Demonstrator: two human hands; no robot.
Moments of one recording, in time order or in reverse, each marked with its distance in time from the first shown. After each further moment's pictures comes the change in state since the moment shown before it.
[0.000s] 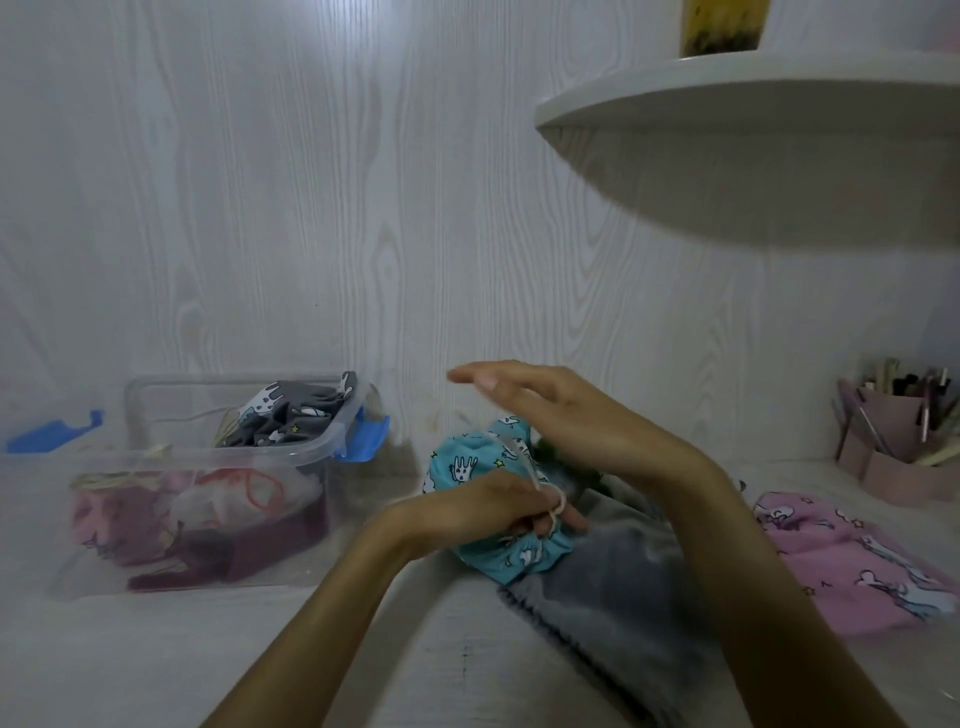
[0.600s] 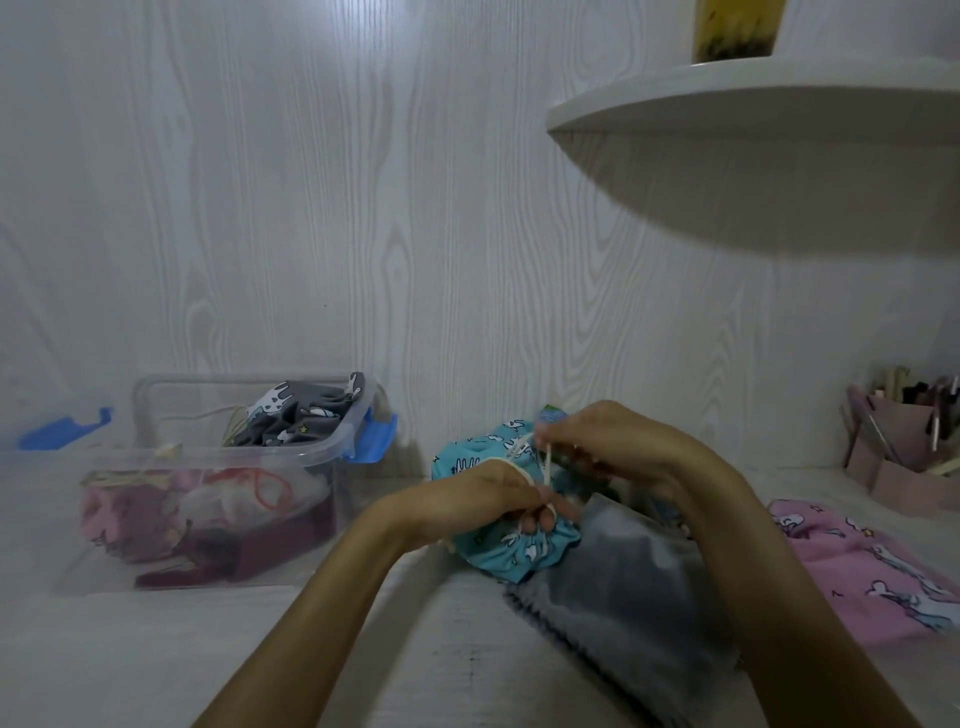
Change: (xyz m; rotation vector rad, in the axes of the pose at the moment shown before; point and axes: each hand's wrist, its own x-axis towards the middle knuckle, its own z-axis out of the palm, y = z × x) left_hand -0.001 -0.003 -0.013 -0.129 0.018 0.011; right_hand 0.000 0.033 -0.011 0.135 0.057 0.580
